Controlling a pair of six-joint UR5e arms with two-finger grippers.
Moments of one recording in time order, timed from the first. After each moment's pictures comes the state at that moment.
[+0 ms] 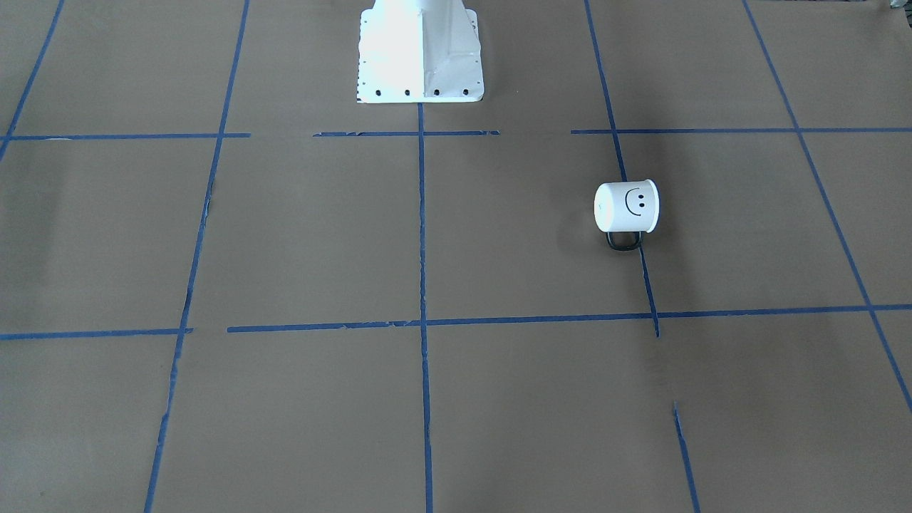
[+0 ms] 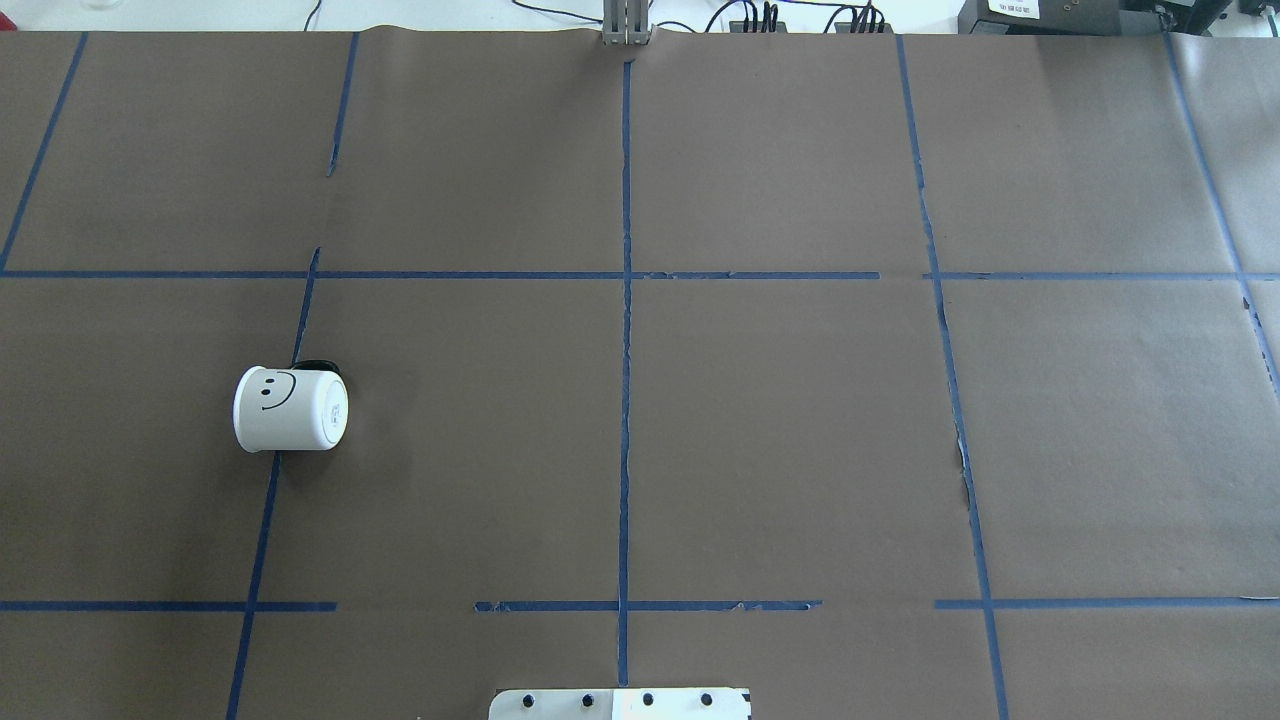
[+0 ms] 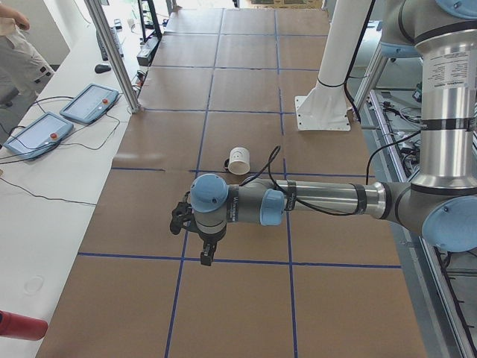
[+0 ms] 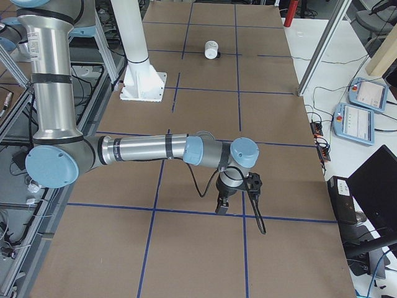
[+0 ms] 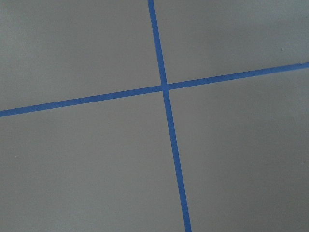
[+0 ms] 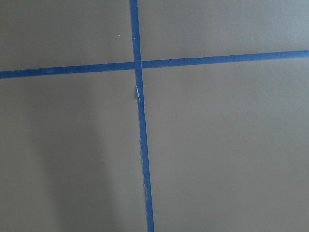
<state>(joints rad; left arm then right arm) -1.59 -1.48 -1.69 -1.62 -2.38 0.12 1.53 -1.54 1.64 -1.83 2.27 0.01</state>
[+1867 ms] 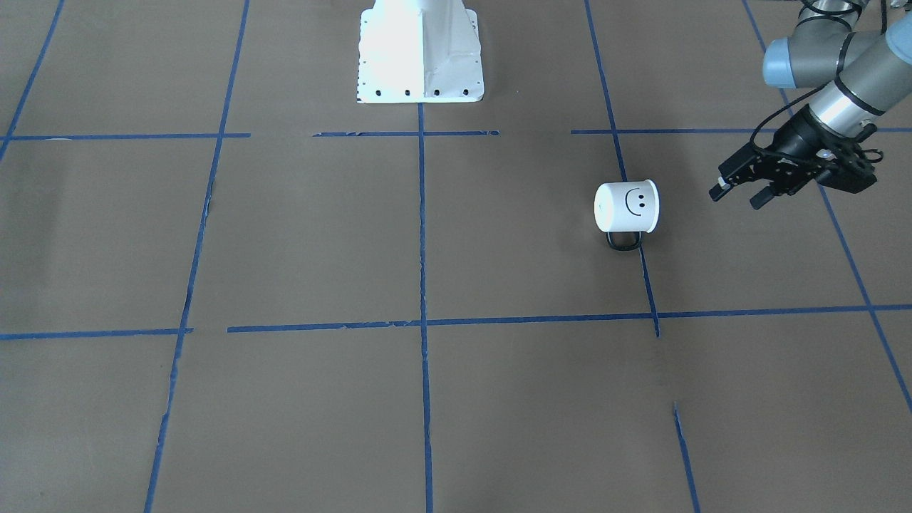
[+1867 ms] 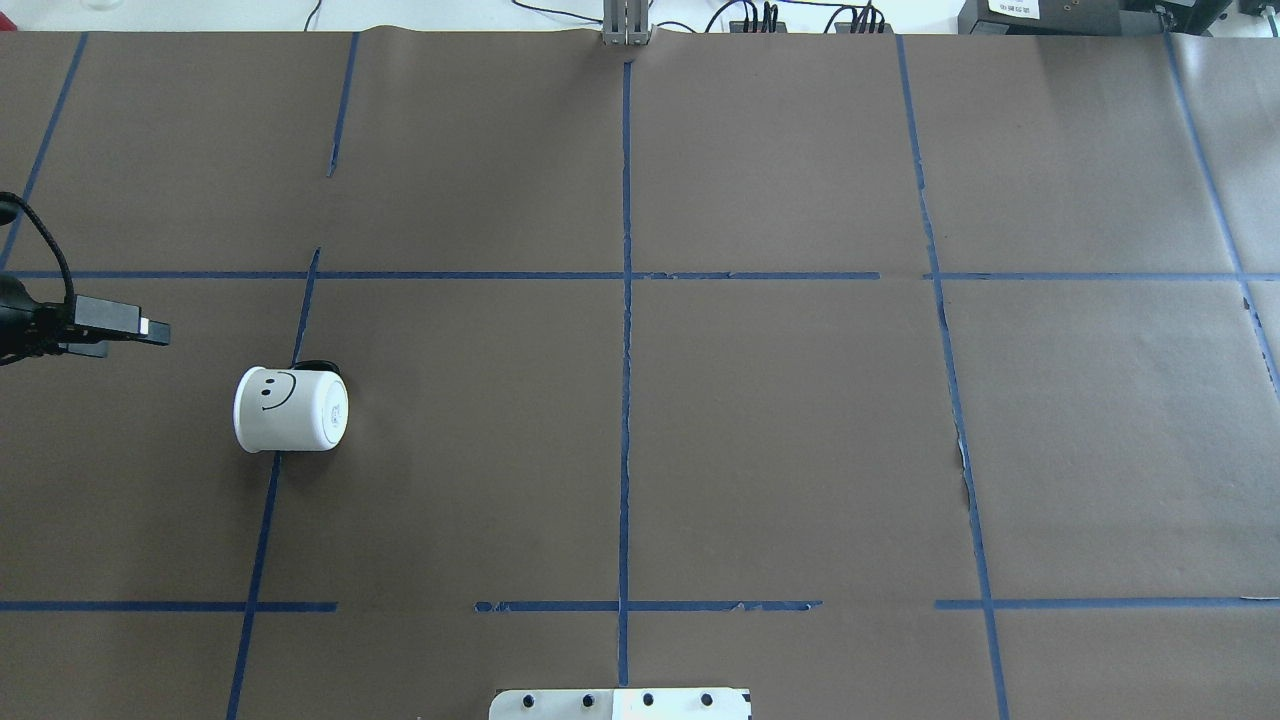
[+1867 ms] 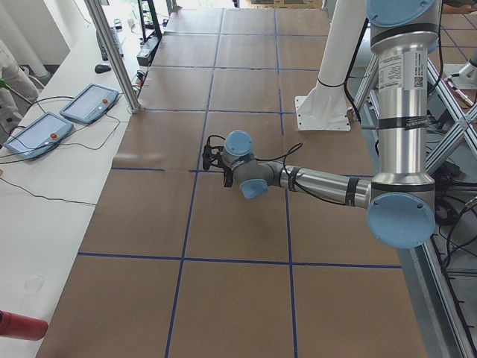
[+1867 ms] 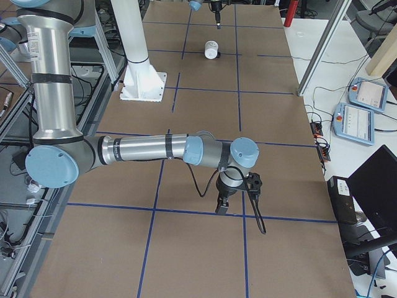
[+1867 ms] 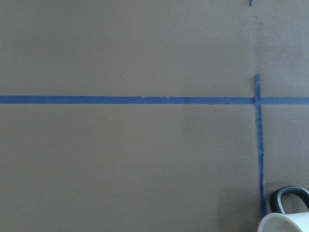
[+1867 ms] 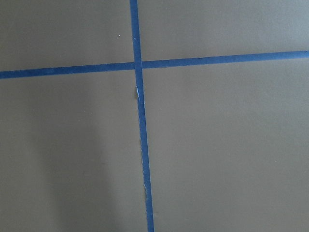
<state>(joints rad) -0.95 -1.48 -1.75 -2.60 -2.23 -1.20 1.53 -1.53 1.64 -1.83 2.27 0.01</state>
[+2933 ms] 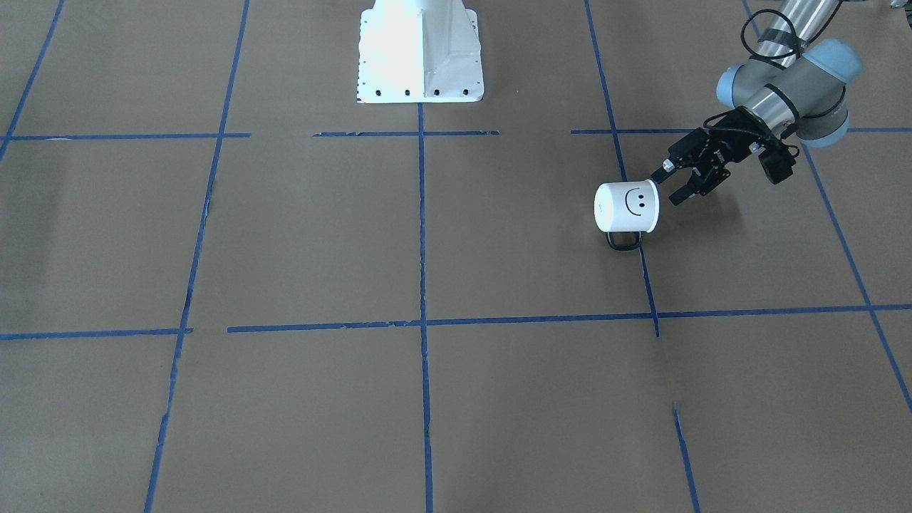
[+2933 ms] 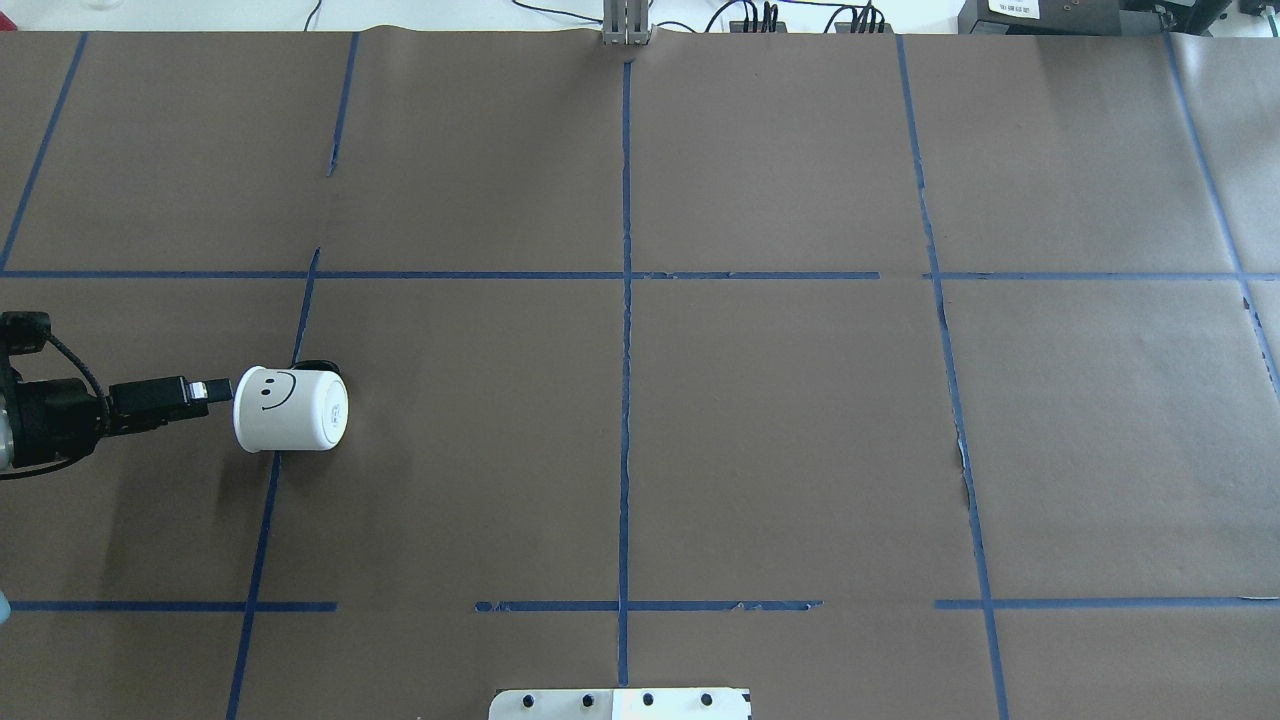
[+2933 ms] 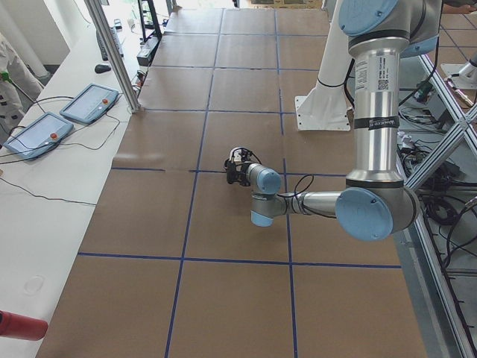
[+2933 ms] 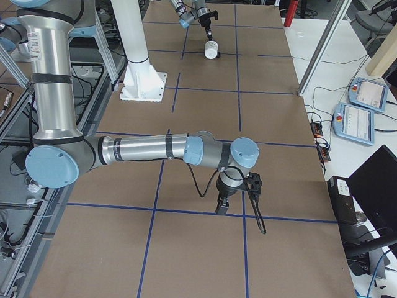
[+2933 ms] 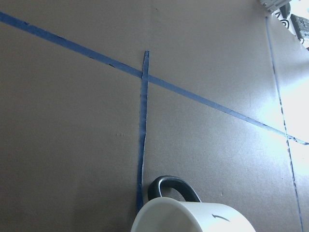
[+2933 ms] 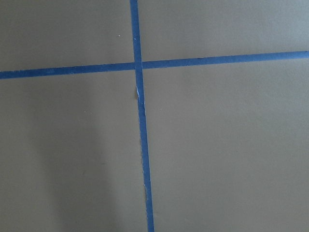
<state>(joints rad) -0.65 -1.53 -1.40 -3.47 -1.84 -1.58 1.53 -1.53 1.64 -1.83 2.27 0.01</state>
